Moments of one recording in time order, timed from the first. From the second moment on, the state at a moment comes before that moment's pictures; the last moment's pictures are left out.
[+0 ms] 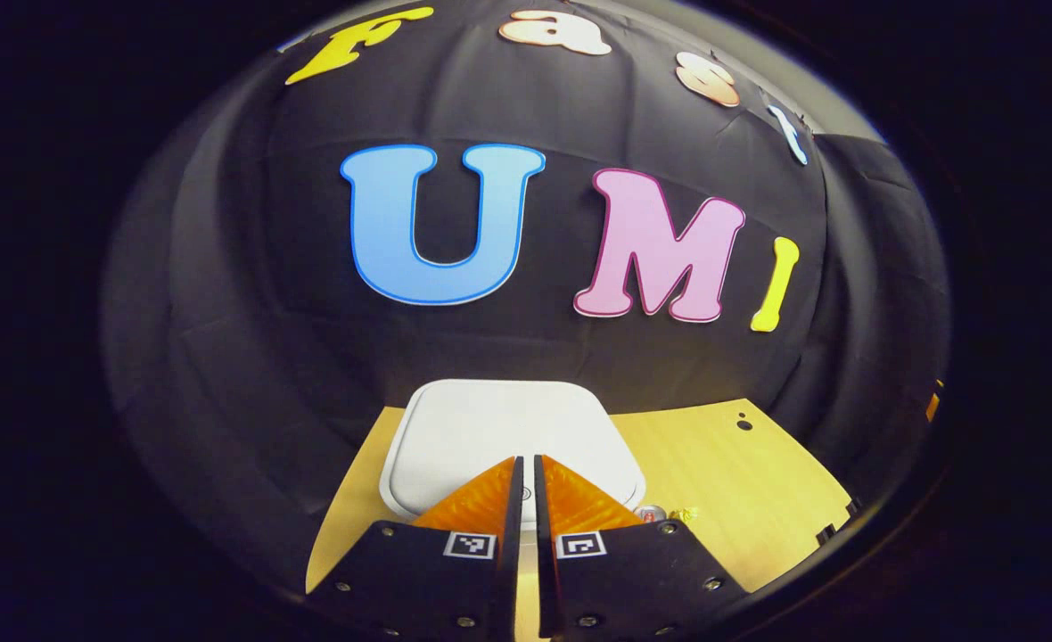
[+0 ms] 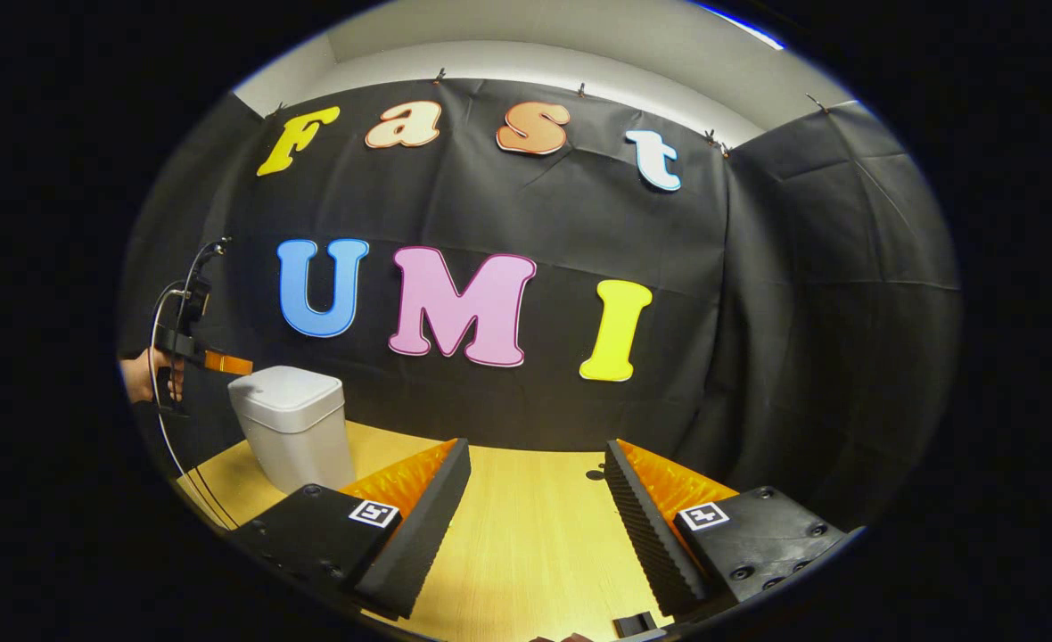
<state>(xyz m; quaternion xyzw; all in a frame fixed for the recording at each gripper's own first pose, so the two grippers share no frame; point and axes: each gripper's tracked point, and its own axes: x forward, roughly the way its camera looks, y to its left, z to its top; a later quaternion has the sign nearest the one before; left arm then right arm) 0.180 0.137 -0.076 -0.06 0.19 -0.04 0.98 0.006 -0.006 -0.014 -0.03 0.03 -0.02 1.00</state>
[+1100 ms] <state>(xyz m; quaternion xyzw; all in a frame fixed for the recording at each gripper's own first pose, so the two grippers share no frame) 0.194 0.158 -0.069 -0.01 0.16 0.00 0.99 0.023 0.010 -0.031 -0.02 0.05 -0.01 1.00</state>
